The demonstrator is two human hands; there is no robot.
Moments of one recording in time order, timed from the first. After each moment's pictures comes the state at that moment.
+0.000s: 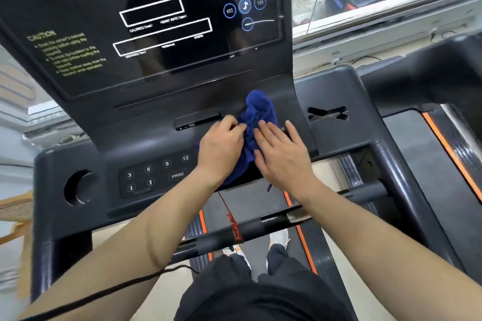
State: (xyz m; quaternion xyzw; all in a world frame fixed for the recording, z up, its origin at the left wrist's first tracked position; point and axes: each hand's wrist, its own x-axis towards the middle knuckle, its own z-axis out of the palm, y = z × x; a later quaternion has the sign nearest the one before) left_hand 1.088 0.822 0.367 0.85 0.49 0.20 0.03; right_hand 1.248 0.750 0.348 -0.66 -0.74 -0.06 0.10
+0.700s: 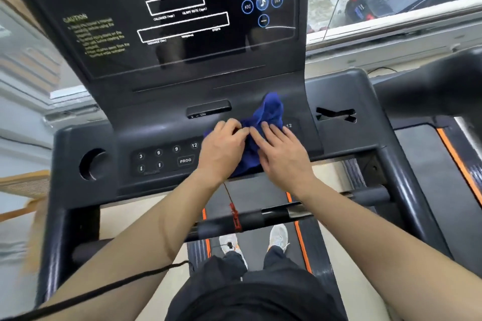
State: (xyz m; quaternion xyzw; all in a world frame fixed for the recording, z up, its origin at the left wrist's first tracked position) left_hand 1.068 0.796 0.367 0.86 0.48 0.18 -0.02; right_hand 1.241 0.745 0.348 -0.61 -0.78 0.01 0.17
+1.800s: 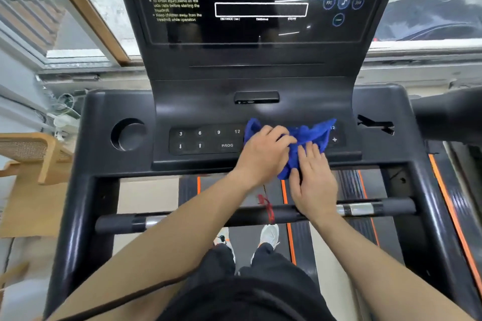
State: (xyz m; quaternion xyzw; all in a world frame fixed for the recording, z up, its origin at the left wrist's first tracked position) left_hand 1.042 0.775 0.348 0.87 0.41 0.24 0.11; right_hand 1.188 0.691 0.334 -0.71 -0.68 0.04 0.16
